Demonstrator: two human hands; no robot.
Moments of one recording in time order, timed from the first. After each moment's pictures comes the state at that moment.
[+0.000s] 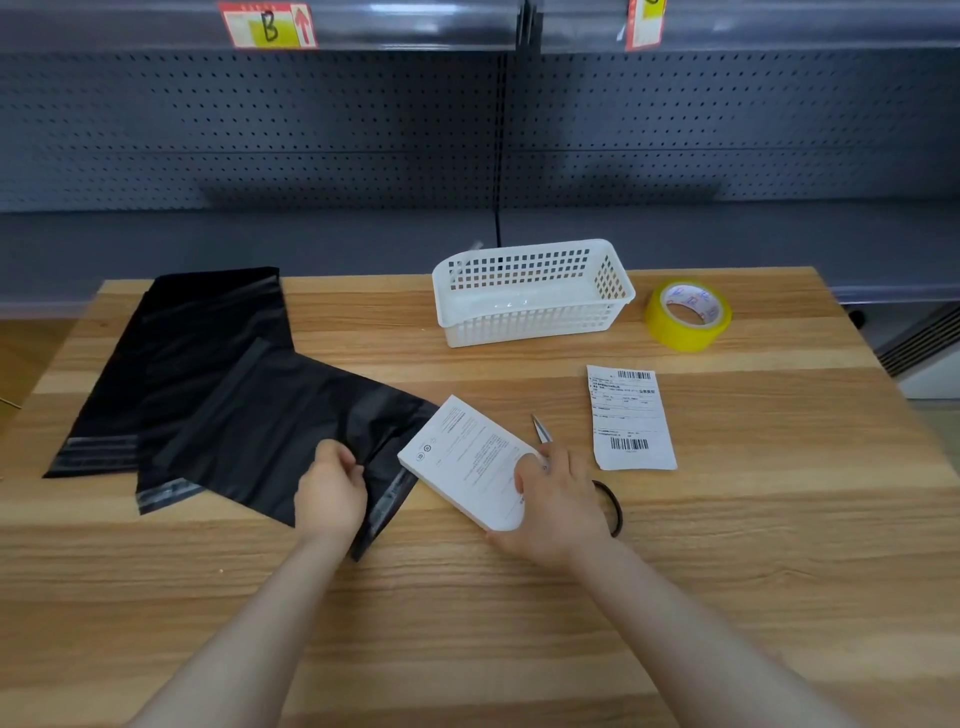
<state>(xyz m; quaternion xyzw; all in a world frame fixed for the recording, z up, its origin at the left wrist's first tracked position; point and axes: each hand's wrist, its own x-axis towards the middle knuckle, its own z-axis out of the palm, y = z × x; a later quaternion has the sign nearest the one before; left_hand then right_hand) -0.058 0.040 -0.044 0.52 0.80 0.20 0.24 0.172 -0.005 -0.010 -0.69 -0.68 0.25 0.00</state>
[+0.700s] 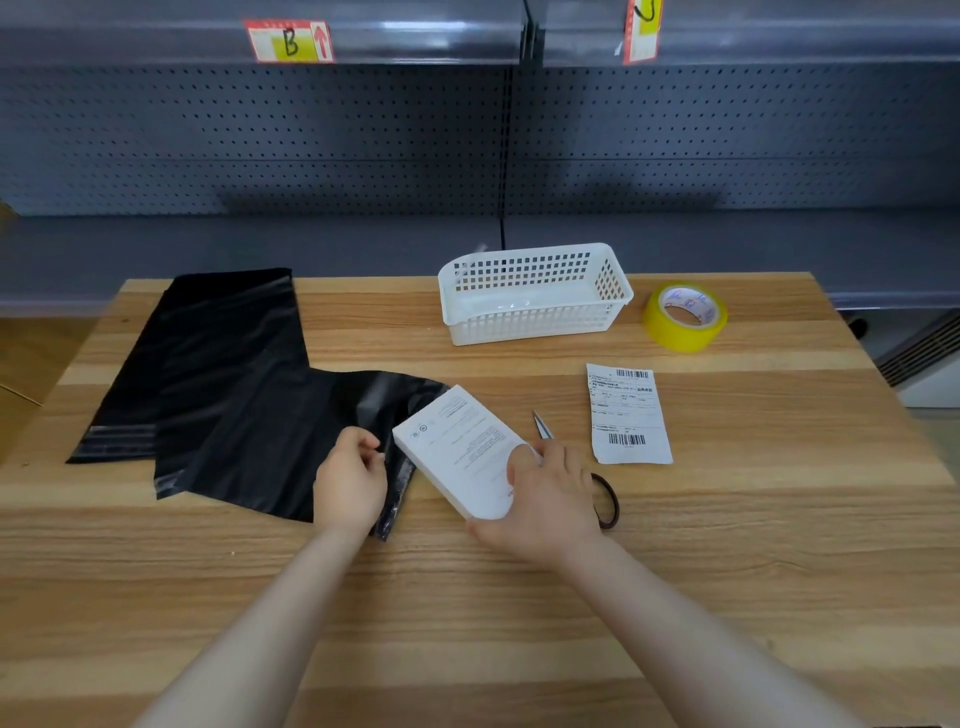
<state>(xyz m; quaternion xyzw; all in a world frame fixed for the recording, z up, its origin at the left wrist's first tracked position) -0.042 0.024 -0.023 0.54 0.76 0.27 0.25 0.157 -0.019 0.012 -0.71 -0.67 0.24 0.03</state>
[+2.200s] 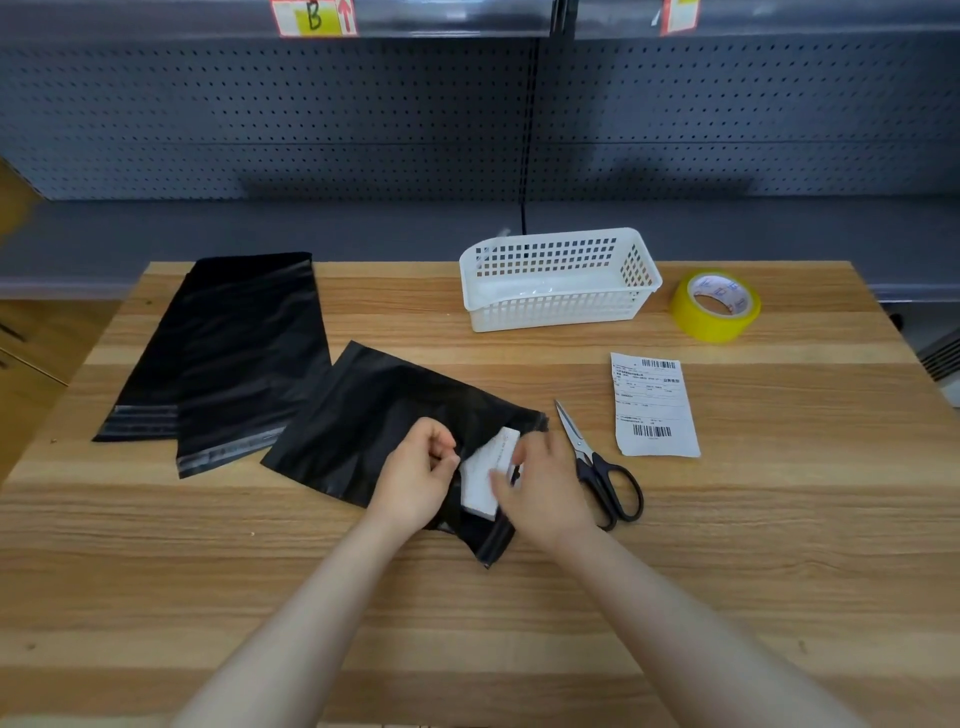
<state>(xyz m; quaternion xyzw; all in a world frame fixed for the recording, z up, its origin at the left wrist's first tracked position) -0.014 0.011 -0.007 0.61 0.65 0.24 0.38 0.140 -0.009 -0.013 -0.70 -0.60 0.35 0.17</state>
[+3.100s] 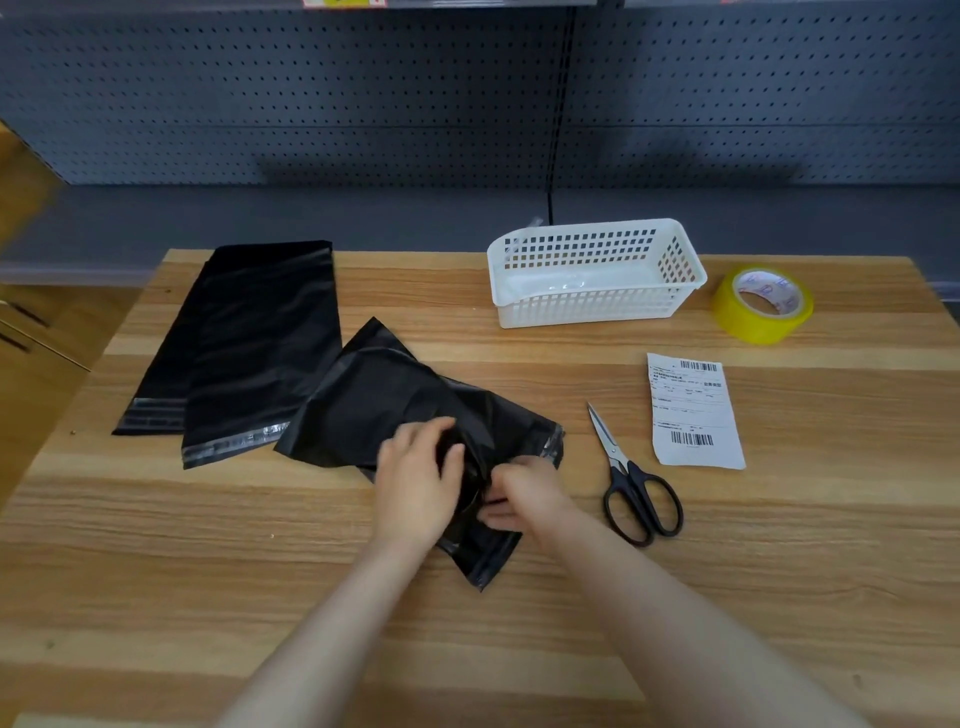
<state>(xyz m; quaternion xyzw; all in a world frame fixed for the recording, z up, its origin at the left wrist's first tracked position) -0.029 0.013 -0.015 0.63 0.71 0.22 0.23 0.096 0.020 -0.017 -0.66 -0.24 0.67 0.23</state>
